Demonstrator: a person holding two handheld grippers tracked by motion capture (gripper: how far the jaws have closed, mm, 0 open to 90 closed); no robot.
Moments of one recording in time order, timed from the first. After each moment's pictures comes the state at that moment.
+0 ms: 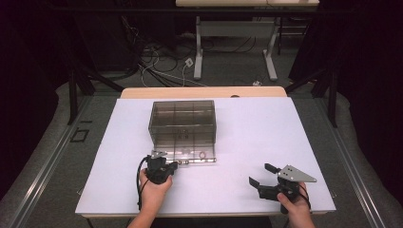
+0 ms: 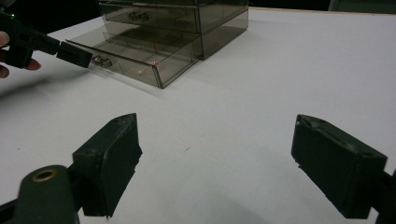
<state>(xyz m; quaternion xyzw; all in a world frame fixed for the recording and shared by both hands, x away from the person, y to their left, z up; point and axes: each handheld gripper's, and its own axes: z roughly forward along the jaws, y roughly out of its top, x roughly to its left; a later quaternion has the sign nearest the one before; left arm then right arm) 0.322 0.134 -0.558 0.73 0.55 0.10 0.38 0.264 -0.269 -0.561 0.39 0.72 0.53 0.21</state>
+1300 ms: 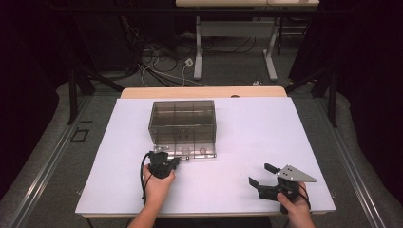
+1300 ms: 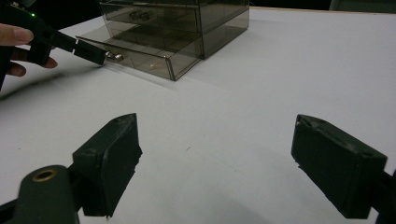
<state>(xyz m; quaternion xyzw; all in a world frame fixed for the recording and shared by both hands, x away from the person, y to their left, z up) 0.341 0.127 -0.561 0.72 0.57 0.10 0.38 0.263 -0.268 -0.561 0.39 0.72 0.53 0.21</state>
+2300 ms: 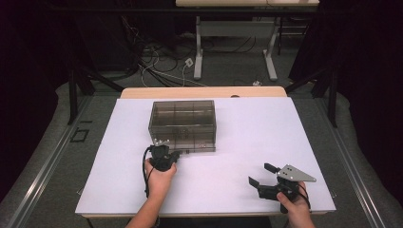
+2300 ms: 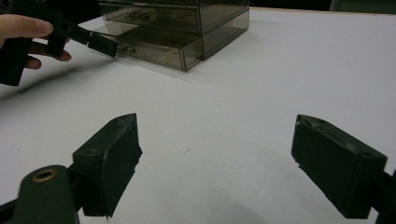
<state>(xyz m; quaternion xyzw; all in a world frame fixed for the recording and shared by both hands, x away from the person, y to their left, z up) 0.362 0.125 -0.559 0.71 0.58 0.11 0.38 0.265 -0.267 -0.561 0.39 0.72 0.53 0.21</state>
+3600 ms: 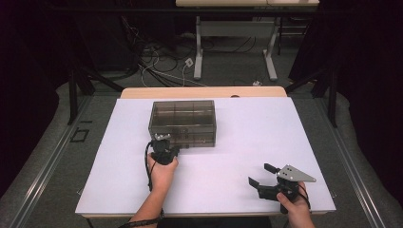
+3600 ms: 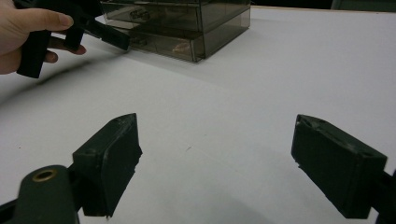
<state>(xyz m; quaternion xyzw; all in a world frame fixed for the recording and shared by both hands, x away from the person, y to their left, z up) 0.381 0.120 -0.560 0.69 0.60 0.13 0.38 0.264 -0.267 -0.562 0.39 0.72 0.53 0.20</state>
